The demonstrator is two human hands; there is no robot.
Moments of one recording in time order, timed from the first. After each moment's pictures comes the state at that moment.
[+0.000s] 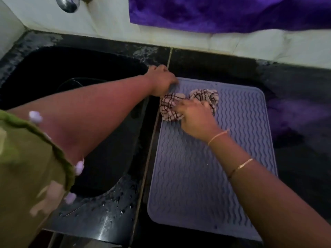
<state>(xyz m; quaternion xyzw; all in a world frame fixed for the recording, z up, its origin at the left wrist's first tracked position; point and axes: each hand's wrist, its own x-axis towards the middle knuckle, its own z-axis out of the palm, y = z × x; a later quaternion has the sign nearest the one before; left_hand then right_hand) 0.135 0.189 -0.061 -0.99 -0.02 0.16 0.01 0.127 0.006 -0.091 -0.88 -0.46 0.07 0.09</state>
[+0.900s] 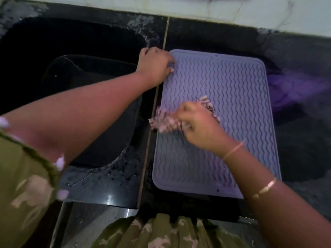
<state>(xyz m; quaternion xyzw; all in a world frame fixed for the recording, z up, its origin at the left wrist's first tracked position) 0.087 0.164 -0.081 -0.99 -0.10 0.01 -0.05 0.038 -0.051 -0.064 -0.83 -0.47 0.18 0.24</state>
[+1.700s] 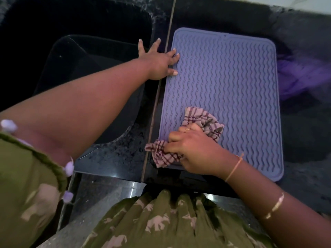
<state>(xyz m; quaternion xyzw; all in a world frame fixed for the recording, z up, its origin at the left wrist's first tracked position) 0.050 0.155 -0.084 -0.97 -0.09 0.22 -0.05 -0.033 -0.081 -0.074 -0.74 -0.63 0.23 0.07</state>
